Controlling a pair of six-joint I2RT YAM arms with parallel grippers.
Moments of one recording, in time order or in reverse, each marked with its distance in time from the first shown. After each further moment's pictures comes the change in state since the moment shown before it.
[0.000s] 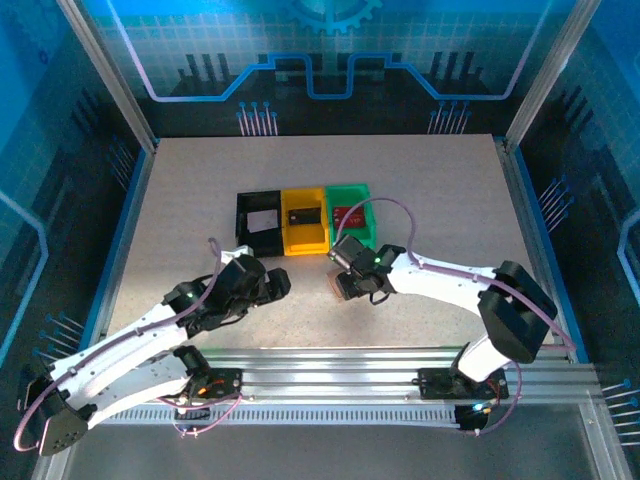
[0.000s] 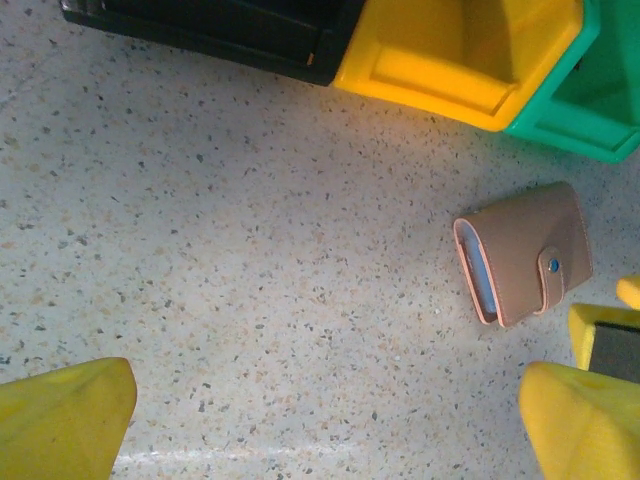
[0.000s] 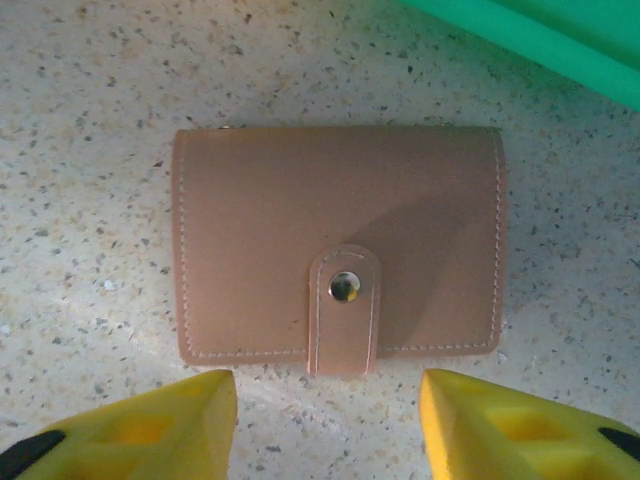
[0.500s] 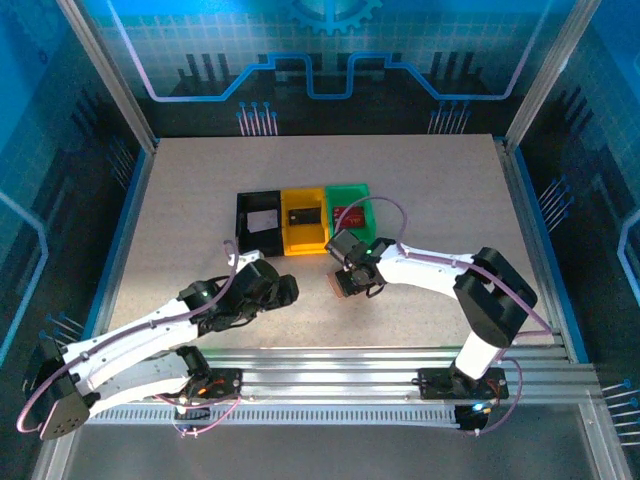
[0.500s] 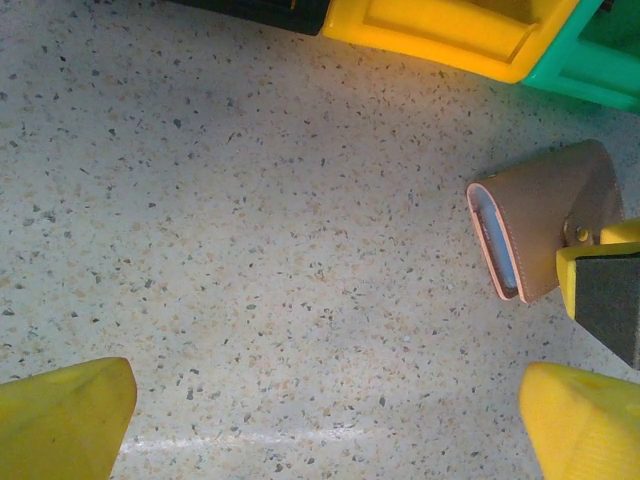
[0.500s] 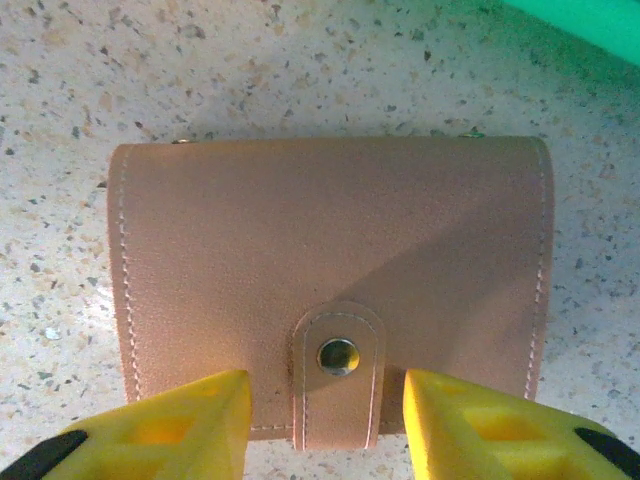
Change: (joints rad) left arm -0.074 0.086 0.000 0.023 -0.026 -0.024; right arm -0.053 0.122 0.044 0.012 -0.053 -0.028
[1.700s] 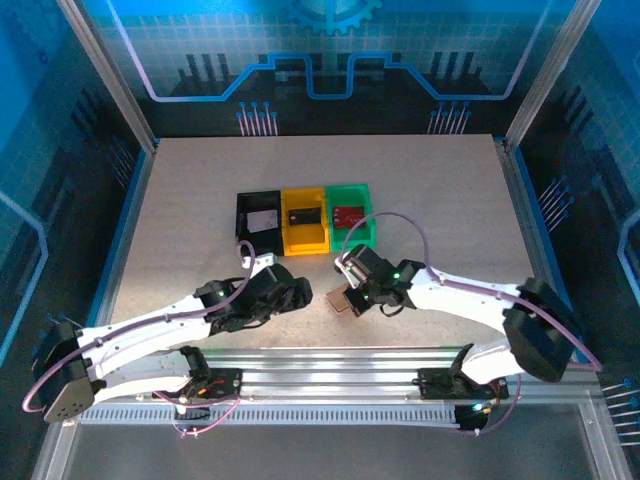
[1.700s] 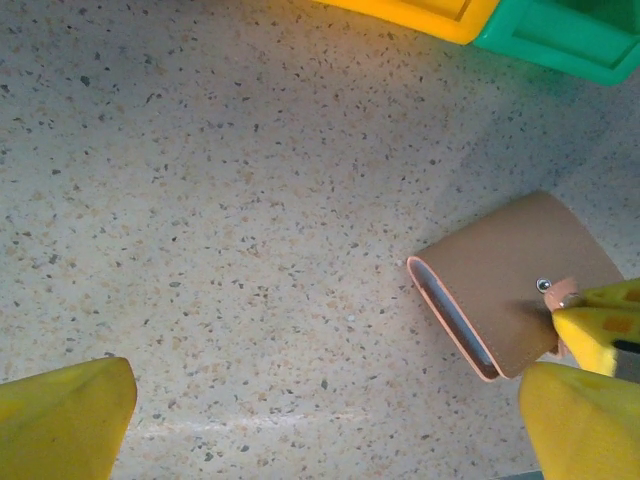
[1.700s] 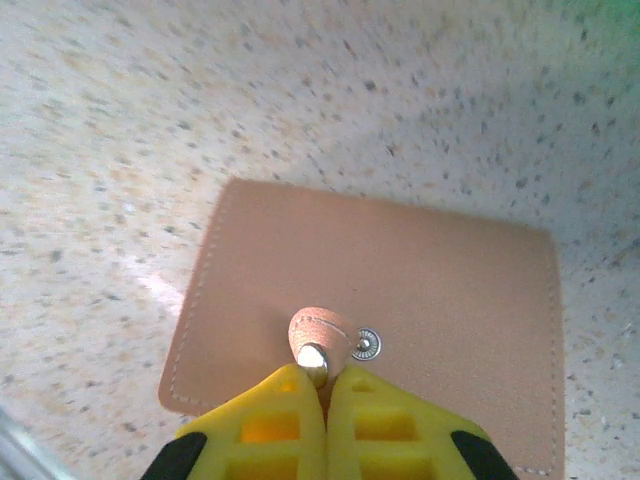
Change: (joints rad) left arm -0.097 0.087 0.032 0.060 -0.011 -0.096; right arm 0.056 -0.314 -0.234 0.142 -0.151 -0.149
